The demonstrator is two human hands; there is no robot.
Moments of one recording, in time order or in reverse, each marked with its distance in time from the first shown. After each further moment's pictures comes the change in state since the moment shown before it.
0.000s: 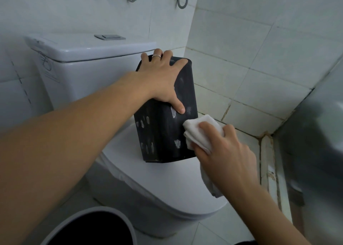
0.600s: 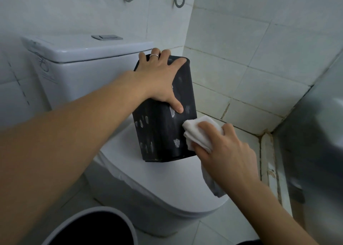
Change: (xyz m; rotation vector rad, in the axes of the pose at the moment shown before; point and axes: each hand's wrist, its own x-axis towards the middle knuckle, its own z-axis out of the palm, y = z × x) left_hand -0.001 0.003 -0.001 0.010 0.000 0.009; right_hand -0.001 0.005 -0.001 -0.029 -0.017 -0.014
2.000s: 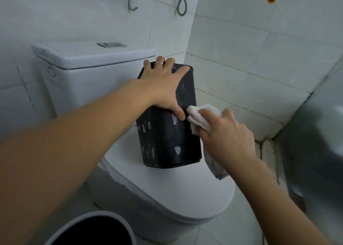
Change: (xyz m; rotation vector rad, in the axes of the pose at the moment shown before) left_hand -0.007 0.006 -0.004 0.020 0.005 0.013; right_hand 0.045 -0.005 -0.017 -0.084 -0.033 0.013
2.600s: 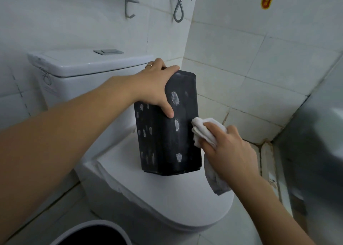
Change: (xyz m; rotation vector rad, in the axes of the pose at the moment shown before) left_hand 0.007 -0.025 -0.009 -0.381 -0.045 0.046; right_hand -0.014 0.019 0.022 0.150 0.020 0.035
